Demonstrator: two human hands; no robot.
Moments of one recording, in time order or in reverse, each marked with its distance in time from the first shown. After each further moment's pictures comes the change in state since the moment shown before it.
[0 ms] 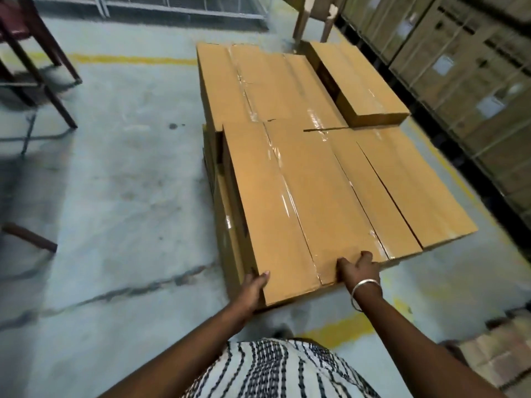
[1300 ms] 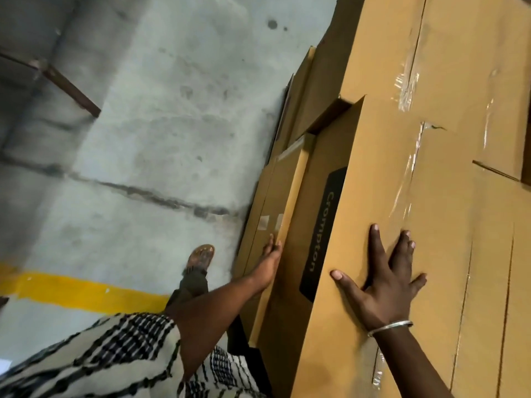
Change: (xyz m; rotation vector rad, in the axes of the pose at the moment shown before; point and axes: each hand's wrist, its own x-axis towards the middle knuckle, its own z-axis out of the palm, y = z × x) left_hand 0.201 0.023 -0.060 -0.274 0.084 -0.091; right_hand 0.066 -0.179 0.097 -0.626 -0.230 -0.725
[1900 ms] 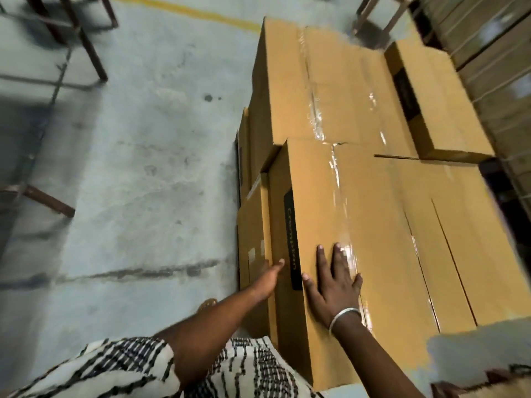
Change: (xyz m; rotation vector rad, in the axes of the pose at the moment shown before) left_hand -0.078 0.066 -0.009 0.303 -0.132 -0.060; right_hand -0.068 -0.050 0.021 -0.031 -0.050 0.117
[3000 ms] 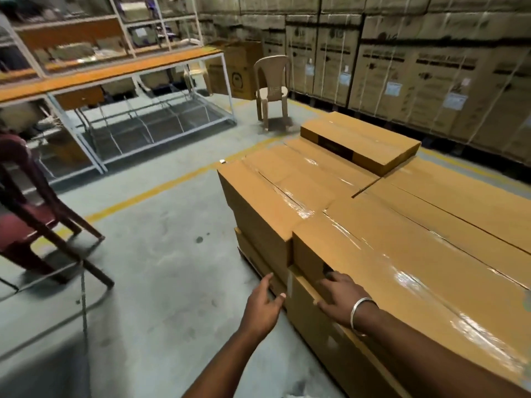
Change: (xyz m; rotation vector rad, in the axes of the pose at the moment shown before) left_hand -0.113 0.188 -0.190 0.852 0.156 0.711; right_hand 0.052 -0.168 -0.084 0.206 0.101 0.084
